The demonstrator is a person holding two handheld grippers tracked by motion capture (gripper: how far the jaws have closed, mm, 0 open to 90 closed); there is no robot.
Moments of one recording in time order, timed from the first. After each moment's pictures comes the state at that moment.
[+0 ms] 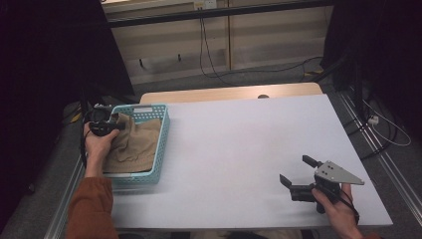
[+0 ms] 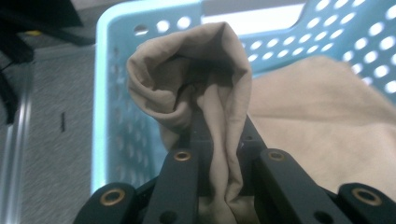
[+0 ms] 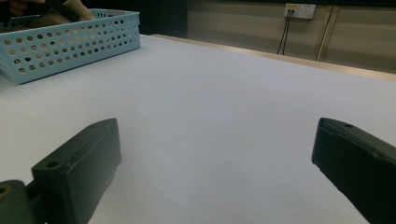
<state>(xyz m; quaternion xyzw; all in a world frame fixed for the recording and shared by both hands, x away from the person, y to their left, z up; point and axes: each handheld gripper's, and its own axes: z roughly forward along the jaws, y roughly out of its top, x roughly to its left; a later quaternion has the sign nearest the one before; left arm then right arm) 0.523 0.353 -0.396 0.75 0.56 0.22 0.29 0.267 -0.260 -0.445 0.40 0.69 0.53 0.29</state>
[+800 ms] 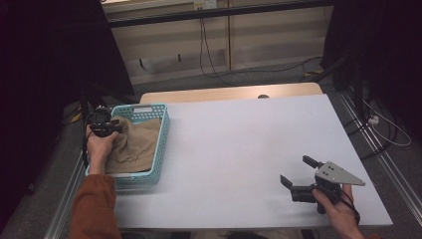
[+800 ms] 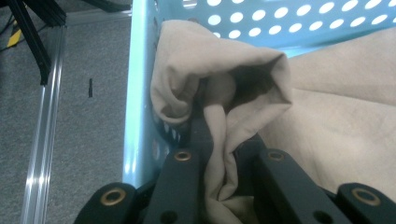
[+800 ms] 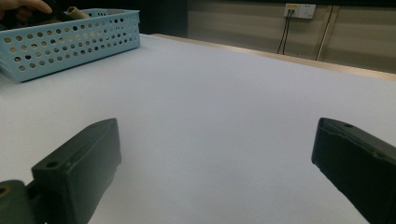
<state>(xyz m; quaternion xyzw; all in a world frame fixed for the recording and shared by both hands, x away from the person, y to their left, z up) 0.534 0.357 -0.414 0.74 0.60 0.22 0.23 0.265 -0.261 -0.446 0.40 0.69 0.53 0.29</state>
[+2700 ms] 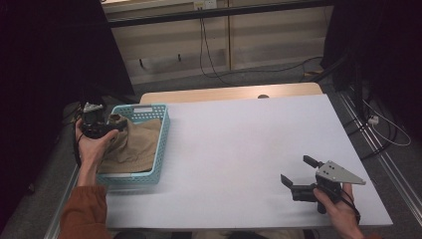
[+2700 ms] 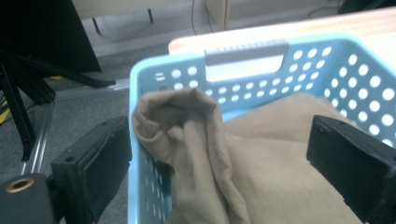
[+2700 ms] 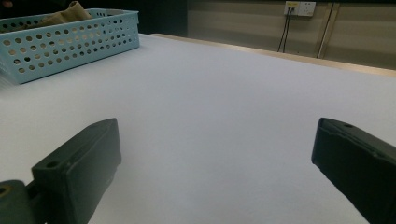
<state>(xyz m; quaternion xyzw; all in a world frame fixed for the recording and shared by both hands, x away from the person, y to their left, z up) 0.498 0.360 -0.377 0.72 0.52 0.28 0.37 0.267 -0.264 -0.447 0.41 0.69 0.53 0.29</state>
